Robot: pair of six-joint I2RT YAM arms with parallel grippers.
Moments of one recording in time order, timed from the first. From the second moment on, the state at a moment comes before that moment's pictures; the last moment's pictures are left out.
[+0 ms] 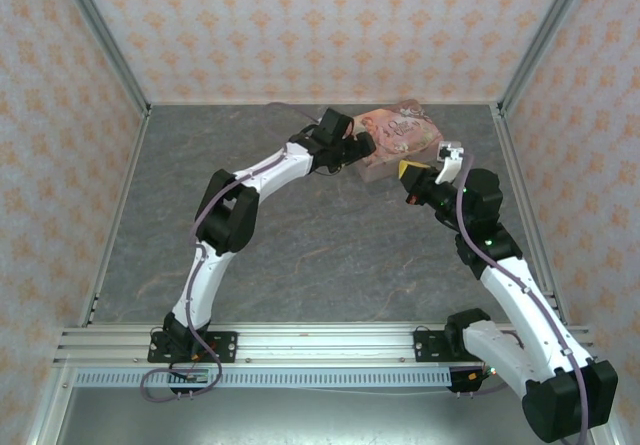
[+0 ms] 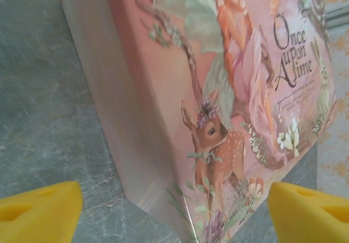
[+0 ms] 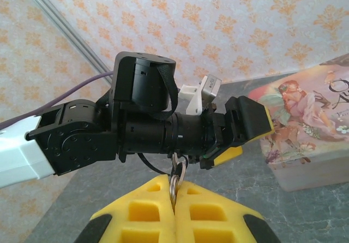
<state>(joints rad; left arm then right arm) -0.56 2.31 1.95 -0.41 0.16 -0.94 0.25 0.85 0.71 -0.03 -0.37 0.47</state>
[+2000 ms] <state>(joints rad) -0.44 1.52 0.92 -0.09 0.24 -0.53 0.25 1.48 0.69 0.35 -0.52 0.74</state>
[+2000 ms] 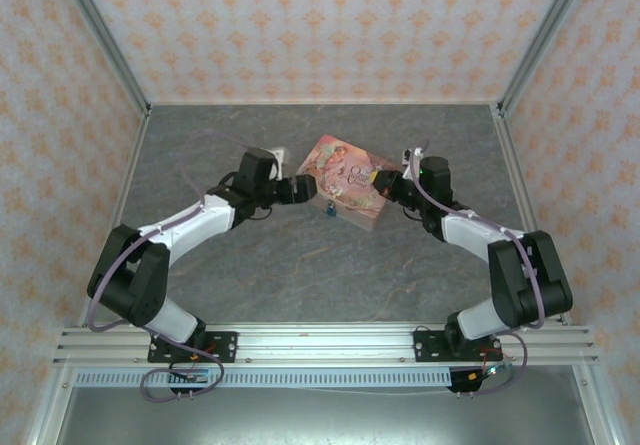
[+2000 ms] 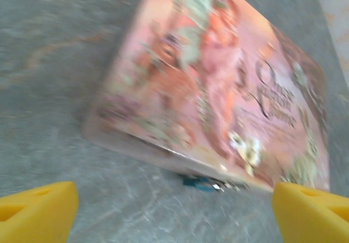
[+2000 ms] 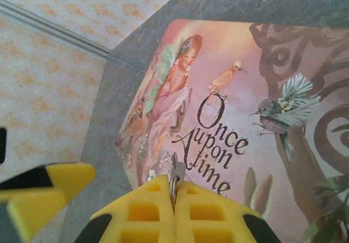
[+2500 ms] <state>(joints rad) -0.56 1.69 0.89 0.08 0.30 -0.45 0.25 1.61 0.78 0.29 -0.51 0.66</state>
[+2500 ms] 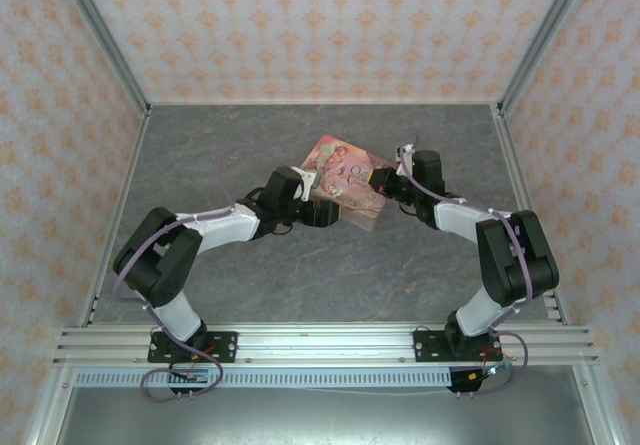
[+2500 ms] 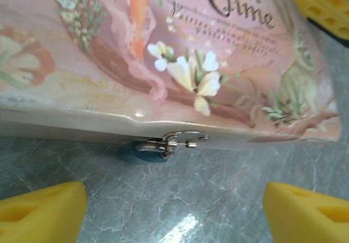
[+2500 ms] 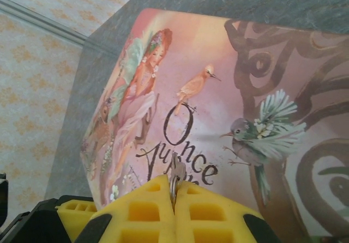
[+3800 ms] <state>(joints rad) -0.63 1.88 0.93 0.22 0.12 -0.37 0.25 1.68 0.85 0.27 -0.51 0.60</state>
